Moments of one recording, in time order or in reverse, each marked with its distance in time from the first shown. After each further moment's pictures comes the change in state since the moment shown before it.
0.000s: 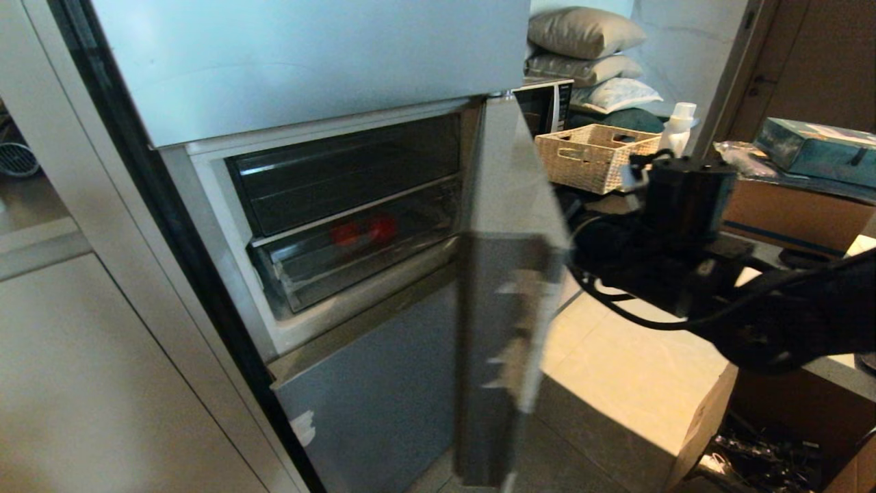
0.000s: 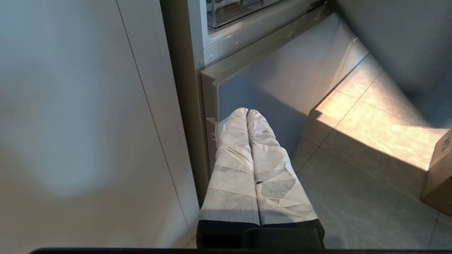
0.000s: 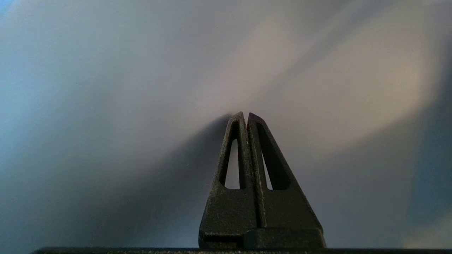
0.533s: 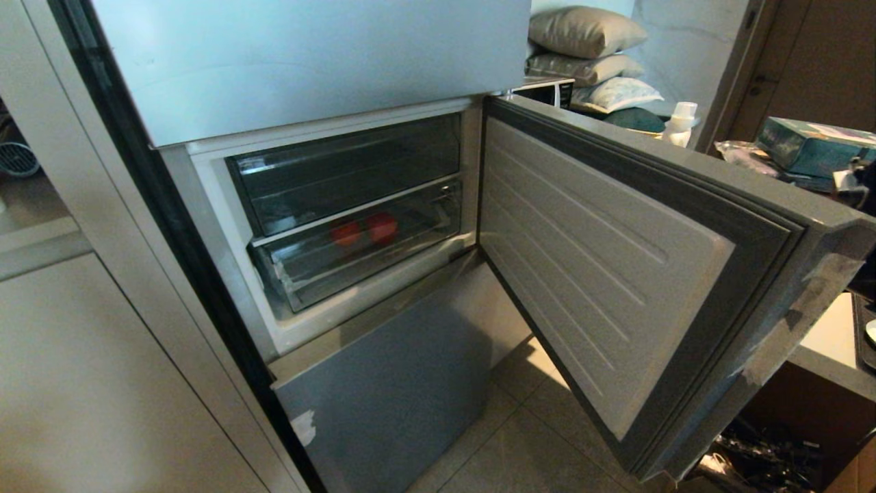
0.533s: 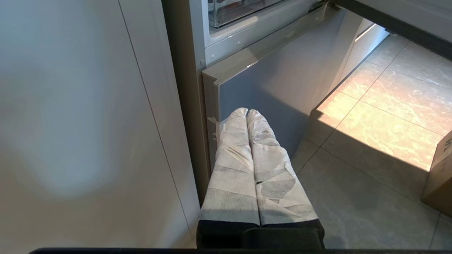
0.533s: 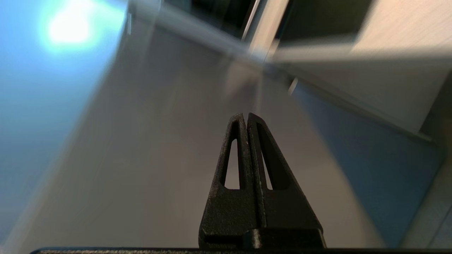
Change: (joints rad) left arm 0.000 0.000 0.000 0.000 0.000 0.000; right arm -0.614 -0.193 0.209 0.006 0.278 0.217
